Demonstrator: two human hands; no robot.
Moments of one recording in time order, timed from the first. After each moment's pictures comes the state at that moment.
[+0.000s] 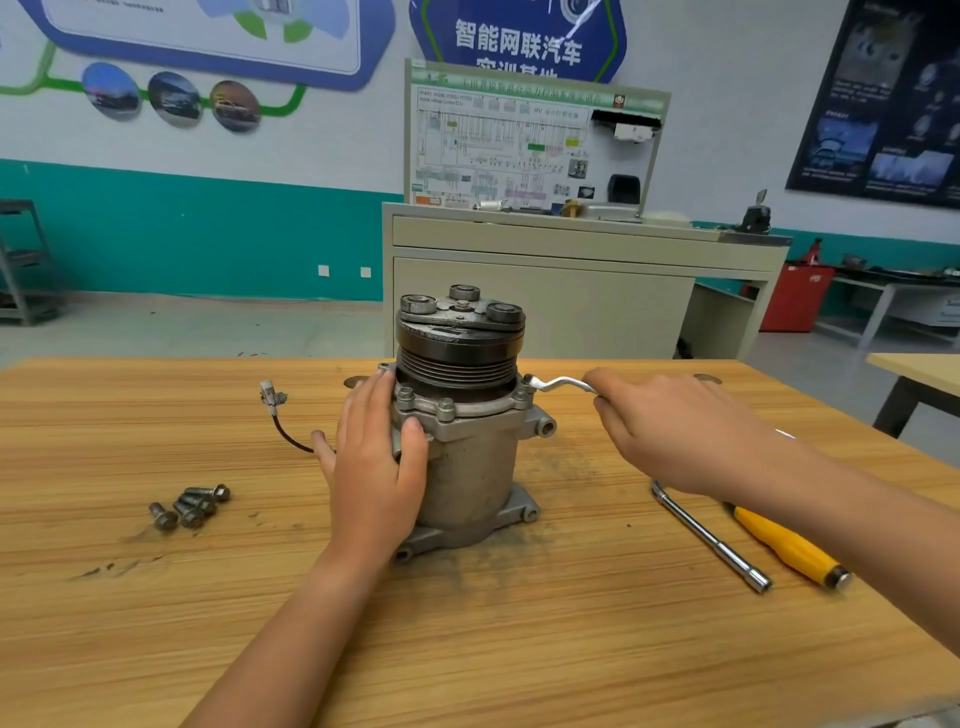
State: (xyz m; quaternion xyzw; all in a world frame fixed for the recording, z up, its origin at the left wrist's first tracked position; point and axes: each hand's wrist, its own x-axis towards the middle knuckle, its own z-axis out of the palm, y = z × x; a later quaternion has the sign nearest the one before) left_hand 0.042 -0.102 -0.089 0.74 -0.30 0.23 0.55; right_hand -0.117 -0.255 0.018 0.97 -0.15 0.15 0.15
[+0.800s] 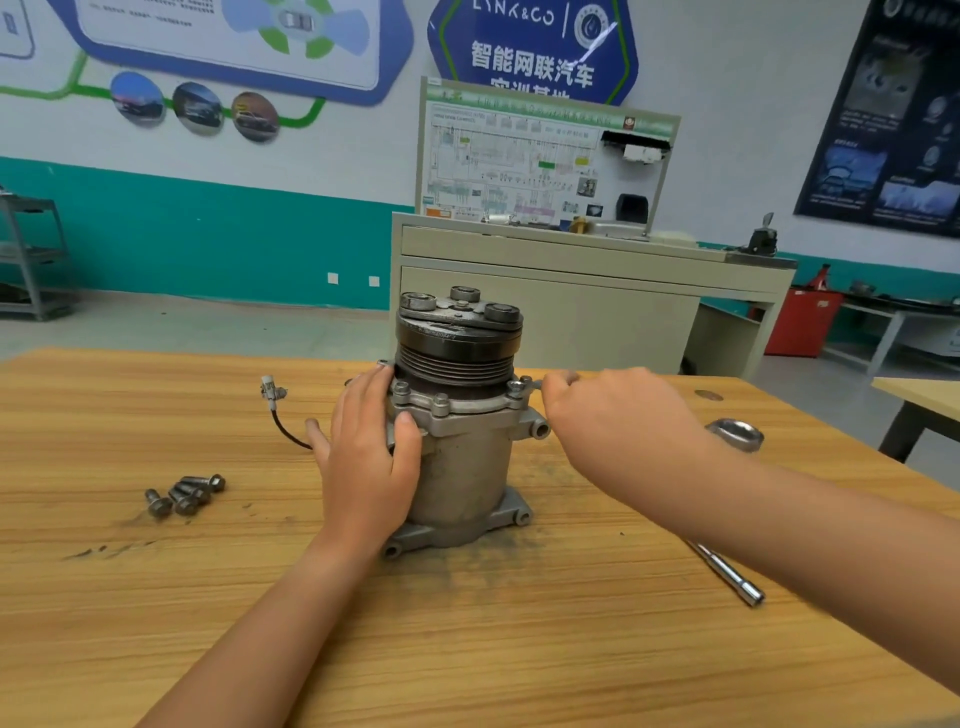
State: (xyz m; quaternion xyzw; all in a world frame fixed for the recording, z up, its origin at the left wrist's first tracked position) left_hand 0.045 -0.106 -0.089 0.74 -0.30 0.27 0.55; right_hand -0.102 -0.207 0.032 0.93 -0.14 0.06 0.34
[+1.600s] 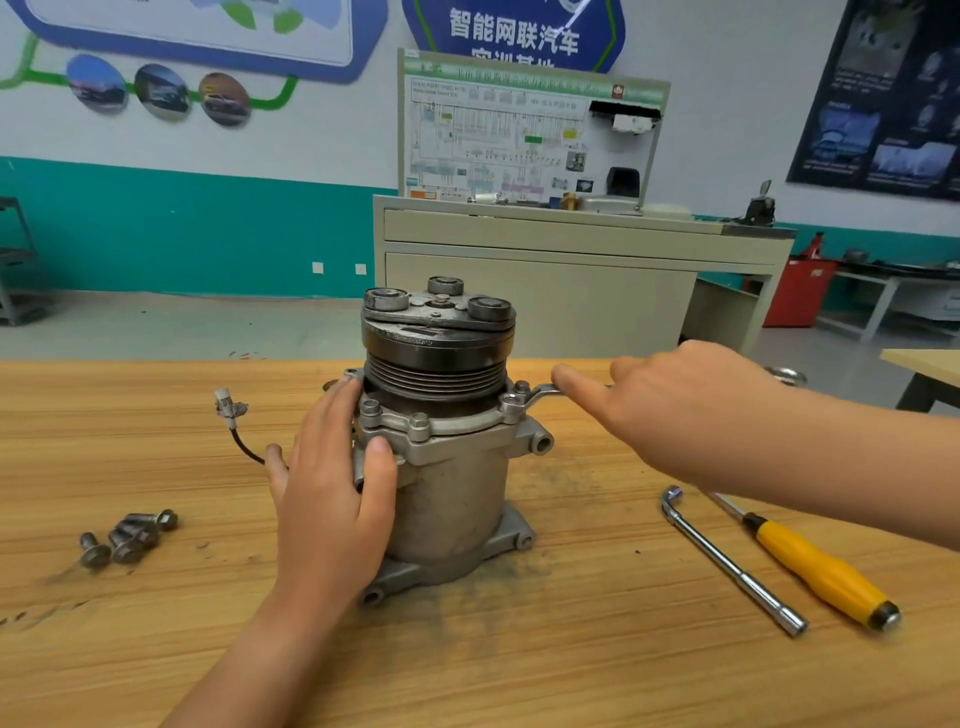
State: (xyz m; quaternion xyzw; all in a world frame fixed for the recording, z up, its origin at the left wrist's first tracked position) left_hand 0.048 -0.102 -0.093 0.74 -0.32 0.26 0.54; right_hand -0.096 -0.268 0.033 0.91 -0.04 0.07 0.41
